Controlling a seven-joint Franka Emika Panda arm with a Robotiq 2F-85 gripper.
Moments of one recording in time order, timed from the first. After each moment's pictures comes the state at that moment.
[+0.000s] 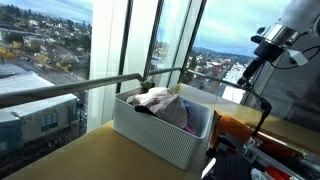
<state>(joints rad) -0.19 -0.71 -0.02 -2.80 -0.23 2.35 0.08</state>
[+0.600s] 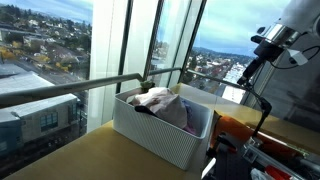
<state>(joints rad) -0.19 -0.71 -0.02 -2.80 -0.23 2.35 0.07</state>
